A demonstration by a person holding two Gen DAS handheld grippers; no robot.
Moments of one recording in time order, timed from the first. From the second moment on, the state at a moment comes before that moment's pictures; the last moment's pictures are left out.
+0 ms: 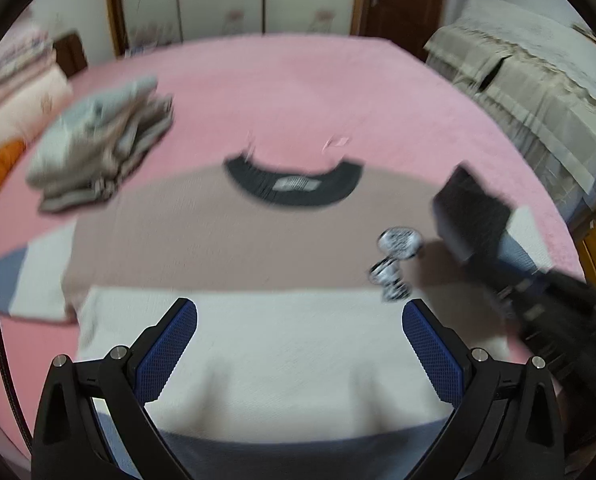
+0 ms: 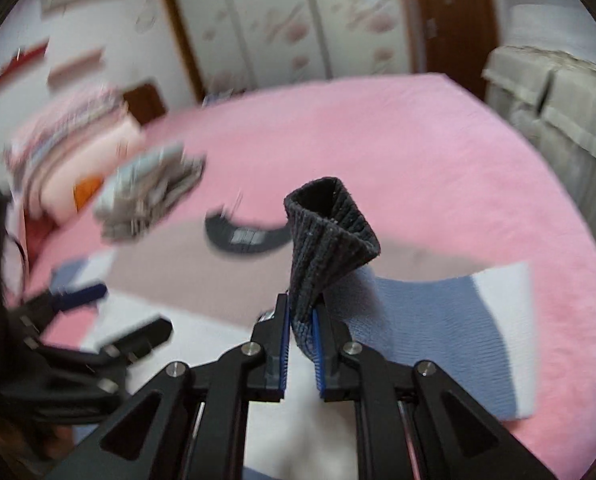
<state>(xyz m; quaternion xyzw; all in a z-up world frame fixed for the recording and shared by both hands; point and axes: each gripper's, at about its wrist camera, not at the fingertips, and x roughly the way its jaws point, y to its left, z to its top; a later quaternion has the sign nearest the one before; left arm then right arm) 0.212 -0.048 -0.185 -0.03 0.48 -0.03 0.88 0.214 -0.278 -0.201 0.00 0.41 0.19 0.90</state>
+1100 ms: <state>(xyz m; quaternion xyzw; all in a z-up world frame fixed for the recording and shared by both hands) 0.276 -0.071 -0.261 -0.27 0.58 -0.16 0.75 0.136 -0.332 -0.223 0.07 0.45 0.12 0.88</state>
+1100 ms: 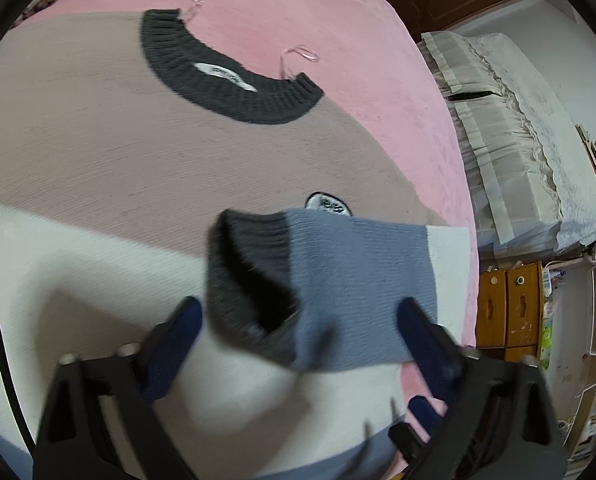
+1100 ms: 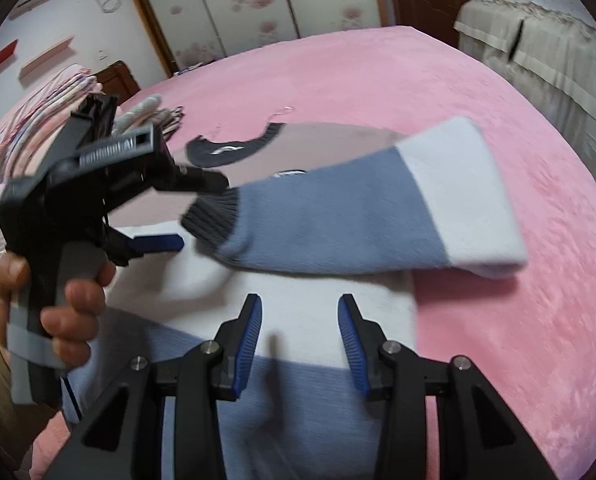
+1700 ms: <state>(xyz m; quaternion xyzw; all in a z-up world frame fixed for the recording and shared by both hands) 0.281 -0.042 -0.139 -0.16 0.44 -0.13 0.88 0.141 -0.375 -0.211 0.07 0.43 0.05 0.90</state>
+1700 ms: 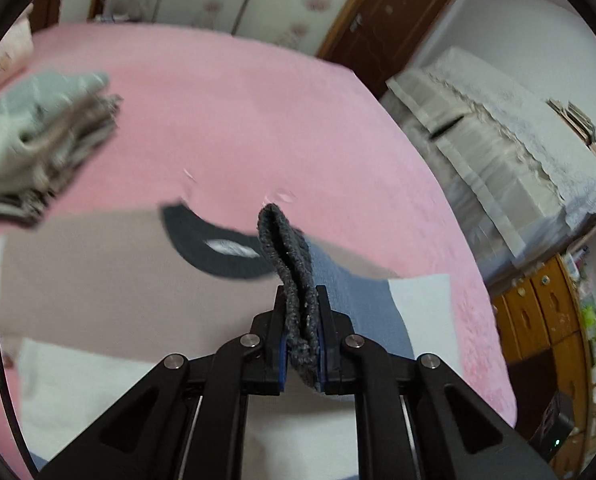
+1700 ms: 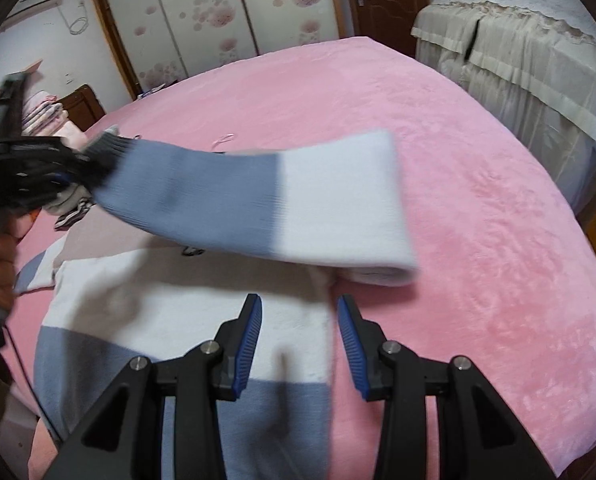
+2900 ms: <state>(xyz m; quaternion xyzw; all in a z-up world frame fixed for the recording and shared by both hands) 0.277 0.099 -0.262 -0.21 0.45 0.04 0.87 0.208 -0.356 -0.269 0.03 0.47 -0.04 0.88</state>
